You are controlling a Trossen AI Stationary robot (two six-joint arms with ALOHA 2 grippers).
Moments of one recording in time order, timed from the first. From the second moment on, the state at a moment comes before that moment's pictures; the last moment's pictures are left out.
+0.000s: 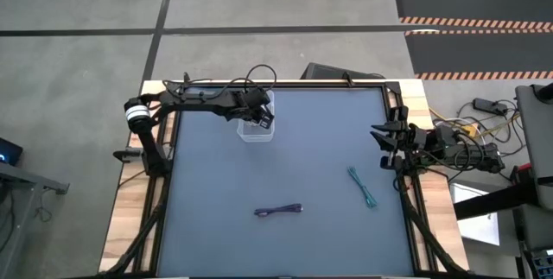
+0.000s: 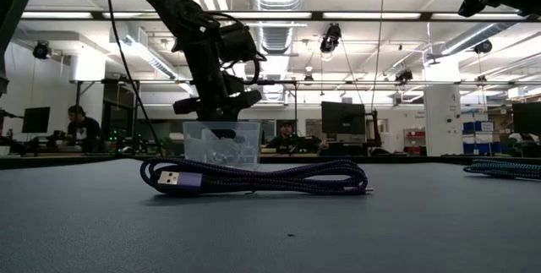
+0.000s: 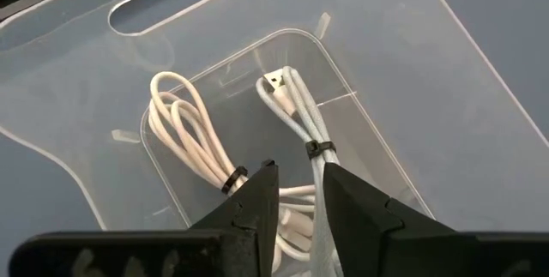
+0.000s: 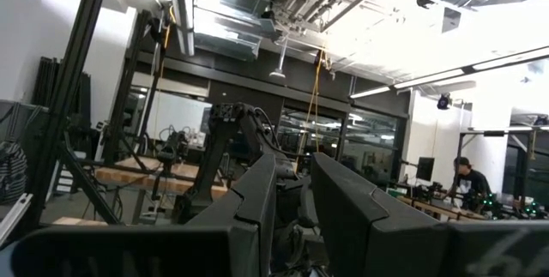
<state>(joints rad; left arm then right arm) 0.42 1.76 1.16 -0.45 -0.27 -0.57 -0.02 0.00 0.11 0.36 0.08 -0.28</state>
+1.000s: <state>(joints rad) 0.02 1.45 1.16 -0.42 -0.24 -0.24 -0.02 0.08 0.11 0.35 0.05 -0.06</state>
